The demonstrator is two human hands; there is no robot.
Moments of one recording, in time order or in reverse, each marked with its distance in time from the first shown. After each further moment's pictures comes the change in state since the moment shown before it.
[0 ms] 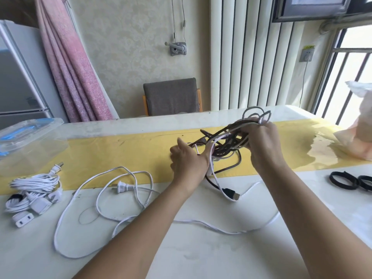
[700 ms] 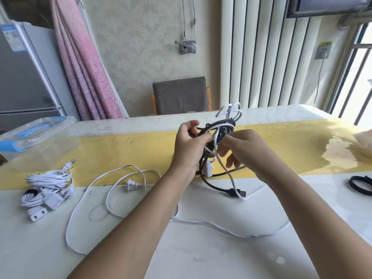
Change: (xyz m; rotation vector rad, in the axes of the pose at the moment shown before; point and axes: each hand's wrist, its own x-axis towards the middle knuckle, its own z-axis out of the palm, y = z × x) left_hand 0.008 0.019 -0.034 -0.968 -0.048 0.014; right_hand -0.029 -0.012 0.019 -0.557 -0.469 0.018
